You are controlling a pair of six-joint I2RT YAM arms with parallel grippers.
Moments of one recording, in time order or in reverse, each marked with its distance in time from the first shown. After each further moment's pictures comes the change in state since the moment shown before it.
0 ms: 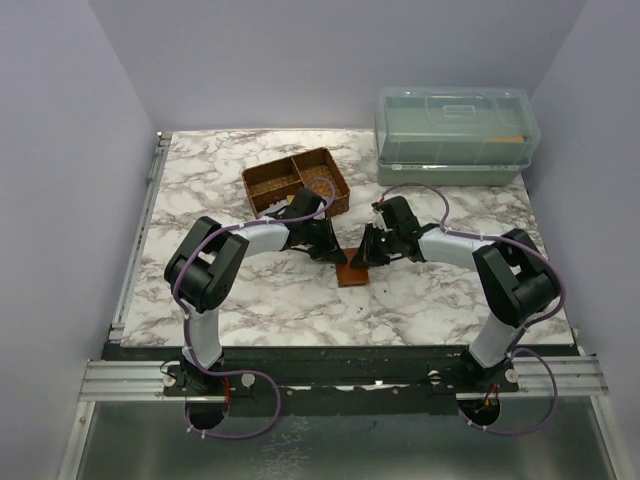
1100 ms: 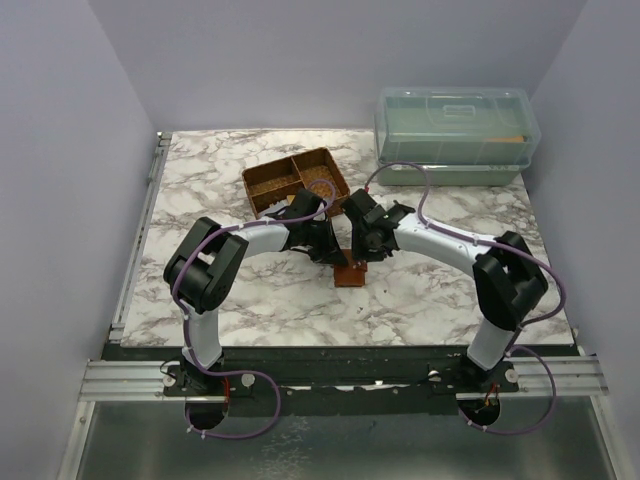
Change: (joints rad) left arm -0.002 -0.007 -0.004 -0.017 0.026 -0.001; right arm 0.195 -0.034 0.286 -0.496 0.521 0.078
